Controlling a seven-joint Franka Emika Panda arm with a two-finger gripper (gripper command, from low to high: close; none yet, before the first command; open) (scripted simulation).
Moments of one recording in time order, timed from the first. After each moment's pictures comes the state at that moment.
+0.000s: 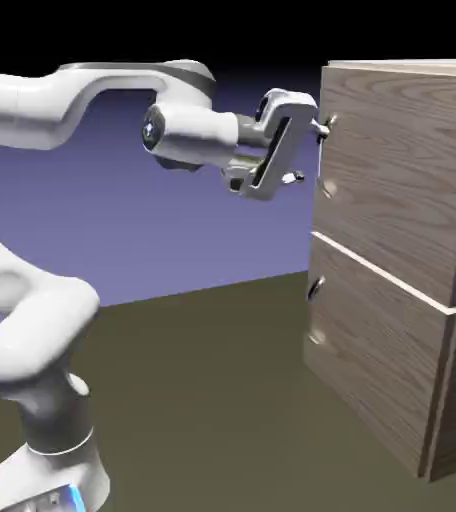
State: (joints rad) arm -0.62 -0.82 0.72 -2.44 1.94 3.00 1.48
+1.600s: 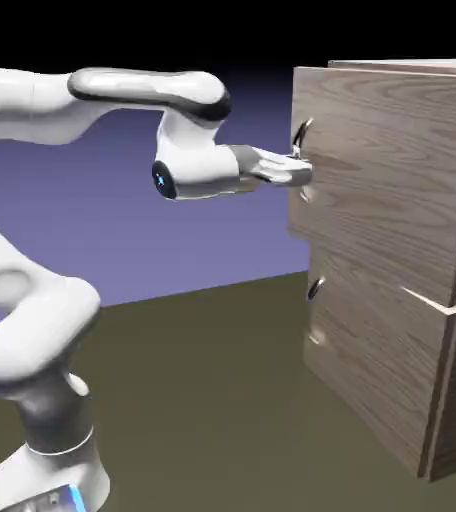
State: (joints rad) arm -0.50 -0.75 0.69 -2.44 2.74 2.81 1.61
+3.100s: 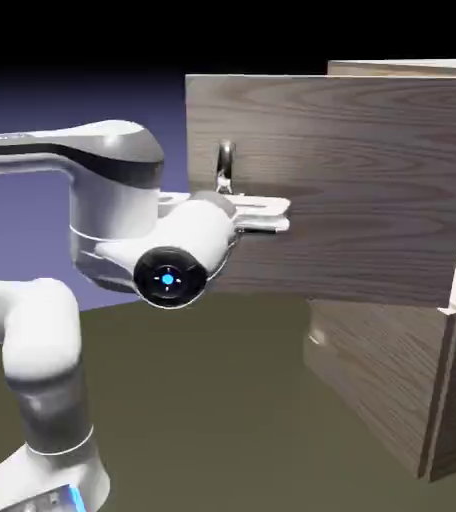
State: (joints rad) arm -0.05 -1.09 -0.76 -2.68 0.92 1.71 2.23
